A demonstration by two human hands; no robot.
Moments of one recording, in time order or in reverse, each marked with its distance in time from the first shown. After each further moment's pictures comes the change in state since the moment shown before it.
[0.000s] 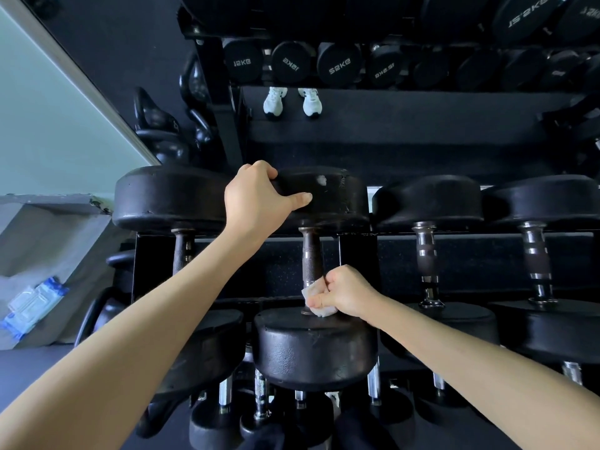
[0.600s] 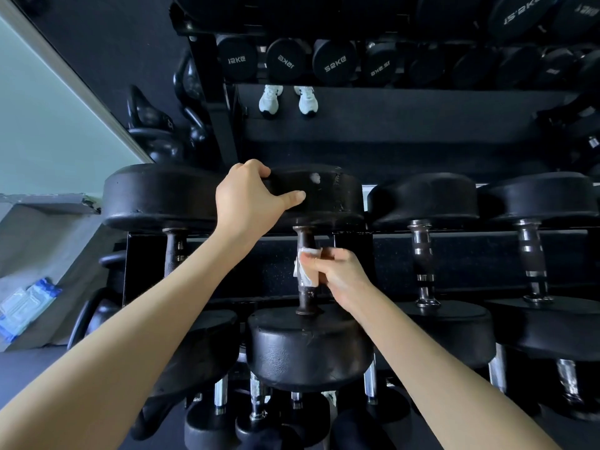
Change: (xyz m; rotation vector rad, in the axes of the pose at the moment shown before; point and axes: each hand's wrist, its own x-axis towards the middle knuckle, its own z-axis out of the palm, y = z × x) left_hand 0.000 -0.002 0.003 -0.013 0.018 0.012; right_hand 0.005 -0.027 0.002 0.785 0.215 0.080
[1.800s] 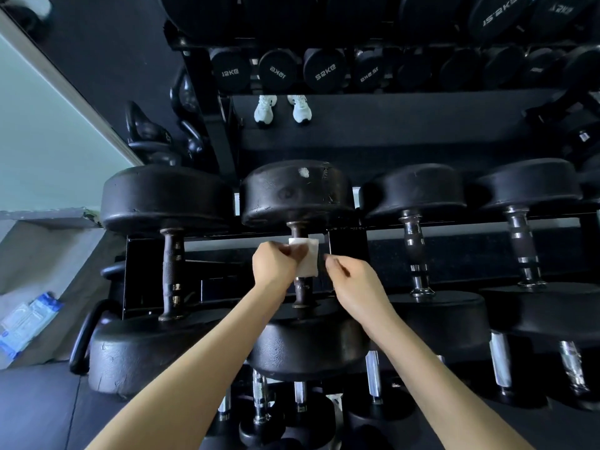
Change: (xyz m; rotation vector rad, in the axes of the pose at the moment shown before) left_hand -0.062 -0.030 0.086 -0.303 -0.195 -0.344; right_hand -0.065 0.000 -0.023 -0.634 0.144 -0.332
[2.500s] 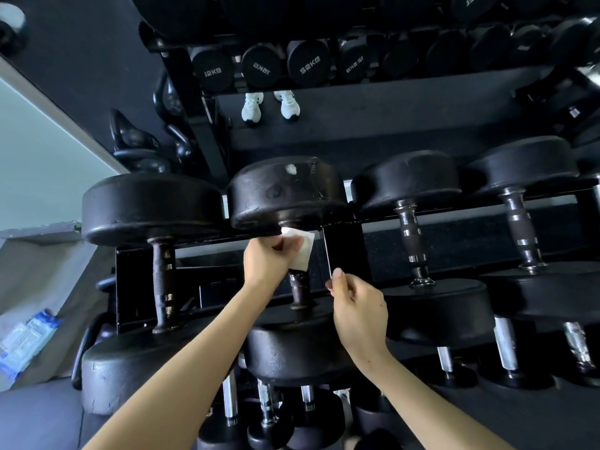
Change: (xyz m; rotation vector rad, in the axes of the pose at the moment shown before) left_hand 0.021 -0.016 0.003 -0.014 0.010 0.228; right_hand -0.021 0.029 0.027 -0.029 0.390 -0.031
